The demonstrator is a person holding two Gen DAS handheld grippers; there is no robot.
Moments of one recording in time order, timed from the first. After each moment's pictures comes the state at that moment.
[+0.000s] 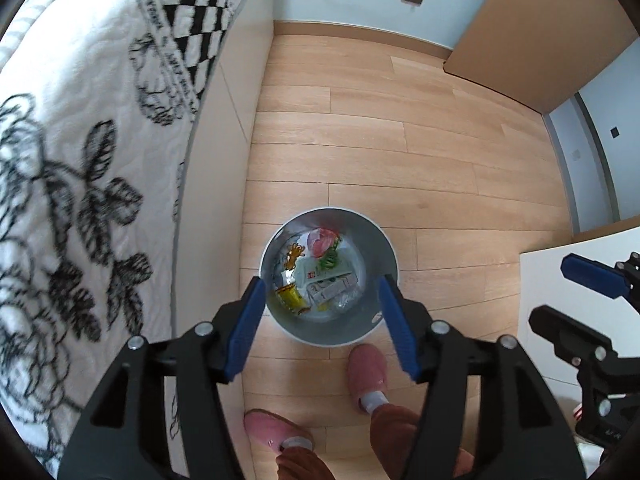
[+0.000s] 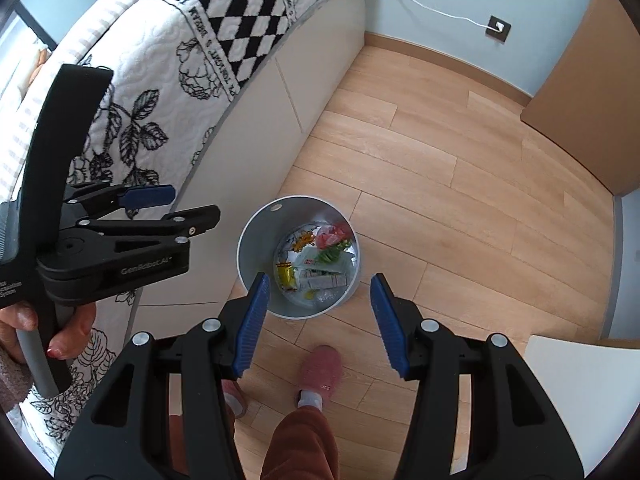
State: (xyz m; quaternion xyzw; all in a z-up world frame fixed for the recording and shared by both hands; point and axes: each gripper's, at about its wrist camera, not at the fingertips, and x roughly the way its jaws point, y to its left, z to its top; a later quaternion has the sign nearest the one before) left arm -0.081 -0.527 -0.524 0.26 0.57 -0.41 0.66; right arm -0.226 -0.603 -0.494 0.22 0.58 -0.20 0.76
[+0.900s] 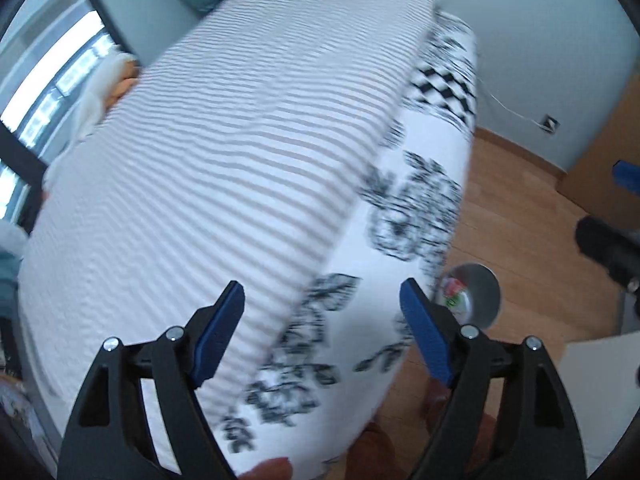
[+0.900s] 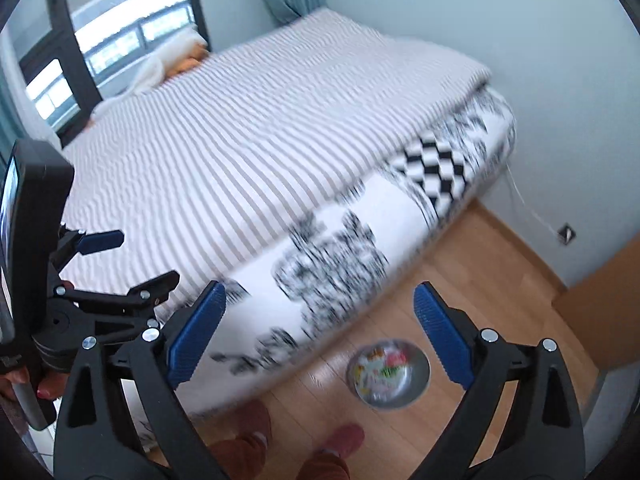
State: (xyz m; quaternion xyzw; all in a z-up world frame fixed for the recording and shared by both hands) left arm 0.015 -0.238 -0.225 0.20 0.50 -0.18 0.82; right arm -0.056 -0.387 -0.186 0.07 0.46 -0.05 0.88
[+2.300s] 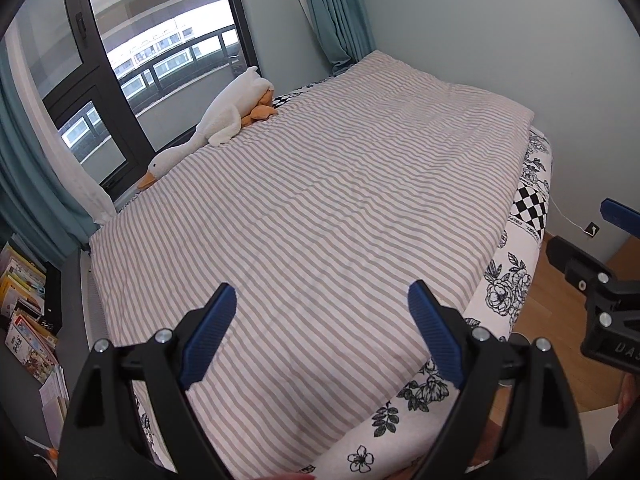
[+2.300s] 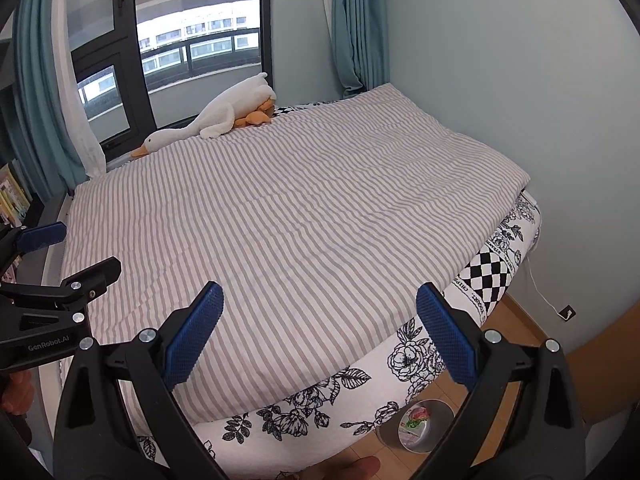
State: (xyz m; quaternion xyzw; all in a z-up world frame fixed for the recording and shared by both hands) left arm 0.044 -0.003 -0.046 0.12 0.42 -0.09 0.90; right arm 0.003 -0.184 -0.032 0.01 0.40 -0.02 0.92
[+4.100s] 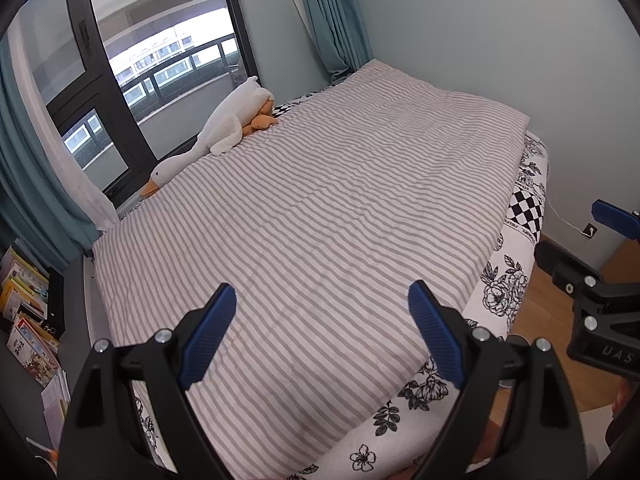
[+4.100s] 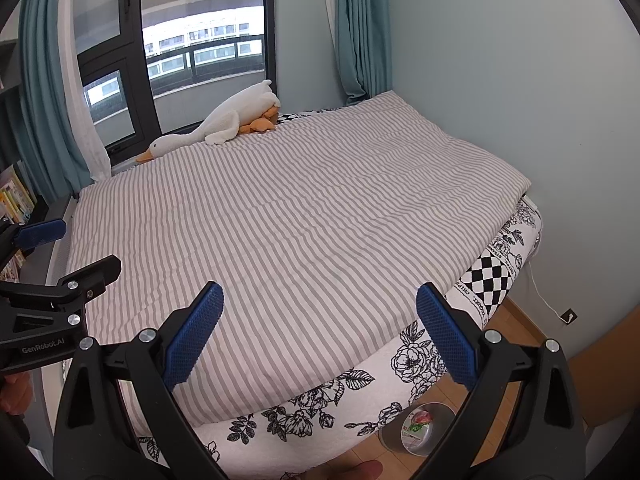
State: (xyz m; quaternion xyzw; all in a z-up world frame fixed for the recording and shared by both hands) left arm 0.032 -0.006 -0.032 0.12 0.41 -0.08 0.90; right arm -0.004 -0.176 -0.023 0.01 0.38 -0.01 0.92
